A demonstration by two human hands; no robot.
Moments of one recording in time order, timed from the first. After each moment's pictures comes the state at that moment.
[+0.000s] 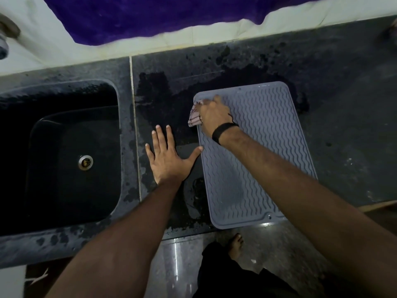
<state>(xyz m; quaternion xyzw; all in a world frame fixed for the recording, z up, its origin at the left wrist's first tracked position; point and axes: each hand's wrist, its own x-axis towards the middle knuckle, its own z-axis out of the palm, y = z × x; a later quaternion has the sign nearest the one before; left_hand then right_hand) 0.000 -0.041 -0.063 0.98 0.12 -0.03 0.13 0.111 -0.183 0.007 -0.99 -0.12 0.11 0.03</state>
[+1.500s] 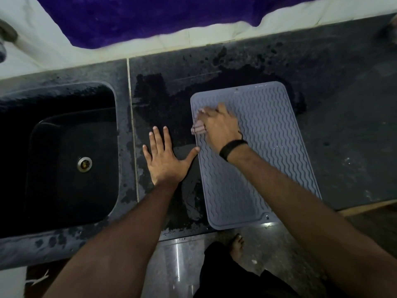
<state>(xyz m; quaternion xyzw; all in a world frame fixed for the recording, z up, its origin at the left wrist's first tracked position) 0.002 -0.041 -0.064 0.98 0.12 -0.05 0.11 0.073 -0.206 0.013 -0.99 -0.15 0.04 0.06</state>
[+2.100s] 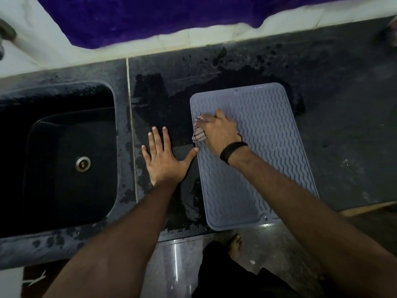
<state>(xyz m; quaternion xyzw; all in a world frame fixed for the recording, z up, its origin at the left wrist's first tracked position) 0.001 -0.041 -0.062 0.98 0.12 -0.06 0.11 0.068 -0.209 0.005 -0.98 -0.17 0.09 0.05</state>
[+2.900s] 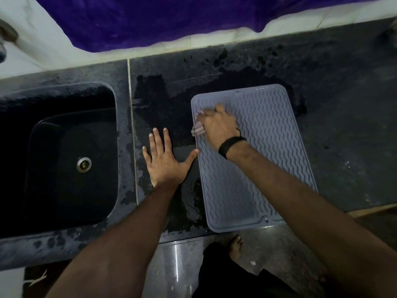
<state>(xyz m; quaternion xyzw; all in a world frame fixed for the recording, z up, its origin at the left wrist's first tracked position) 0.001 -0.042 -0.061 0.98 0.12 -0.05 0.12 0.087 -0.204 0.016 -0.98 -0.16 0.09 0.03</state>
